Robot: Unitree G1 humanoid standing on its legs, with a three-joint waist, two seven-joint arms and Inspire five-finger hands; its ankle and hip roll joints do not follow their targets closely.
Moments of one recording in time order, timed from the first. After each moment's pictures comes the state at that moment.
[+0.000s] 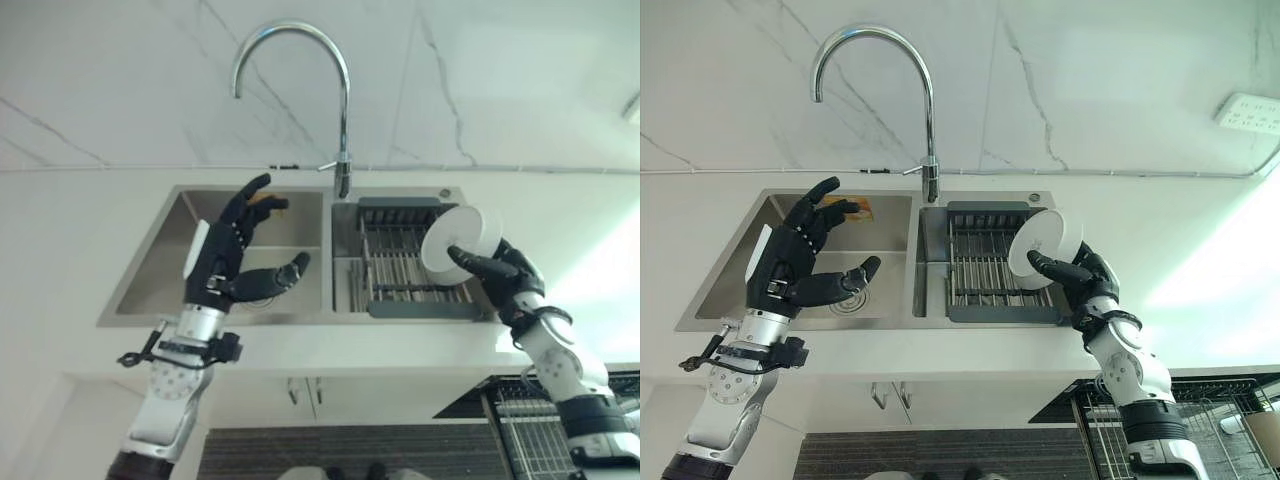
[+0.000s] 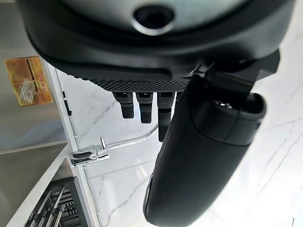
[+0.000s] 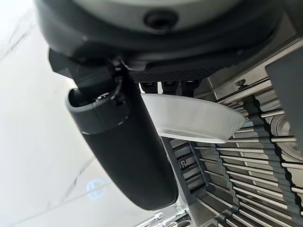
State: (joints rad) left arm -0.01 0.54 -0.08 -0.13 -0.31 -0.36 0.04; right arm -0.30 -0.56 -0.02 0.30 0.91 0.18 -0.10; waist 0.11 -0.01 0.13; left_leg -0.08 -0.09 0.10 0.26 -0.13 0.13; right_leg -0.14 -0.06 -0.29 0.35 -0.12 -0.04
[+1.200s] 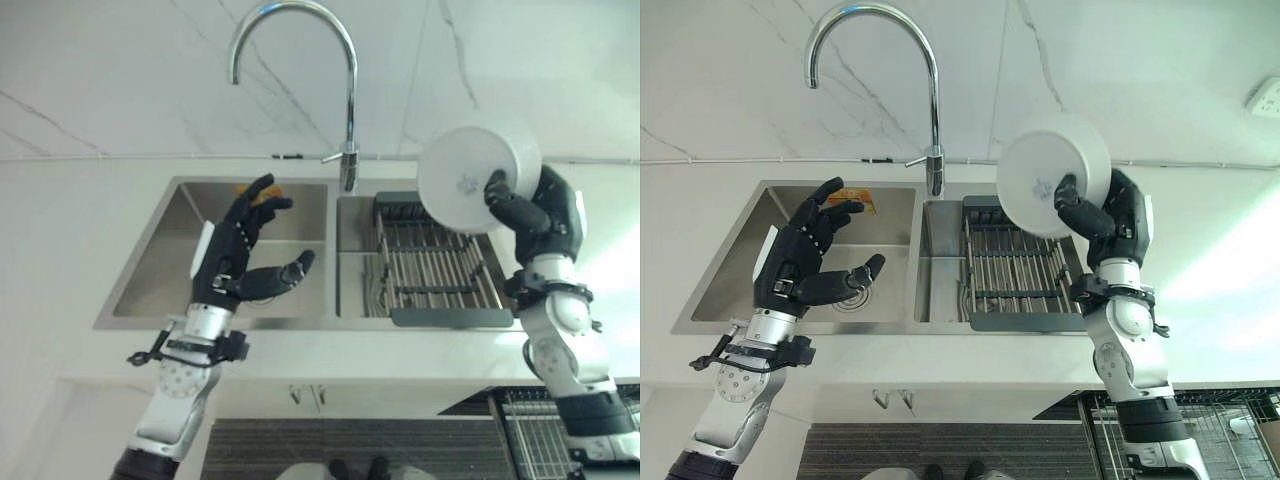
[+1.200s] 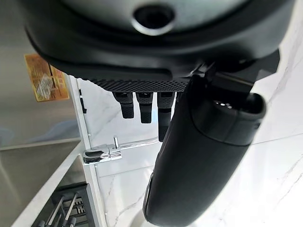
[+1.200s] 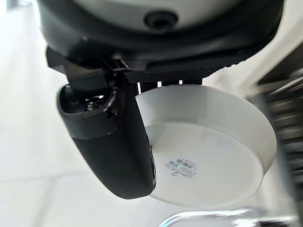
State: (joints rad) left arm -0.02 0.52 -0.12 -0.13 -0.35 -0.35 0.07; right arm -0.30 -0.51 -0.01 -0.07 0.63 -0.15 -0.28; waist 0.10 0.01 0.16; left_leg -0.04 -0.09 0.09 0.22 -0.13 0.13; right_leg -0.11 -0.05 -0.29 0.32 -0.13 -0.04
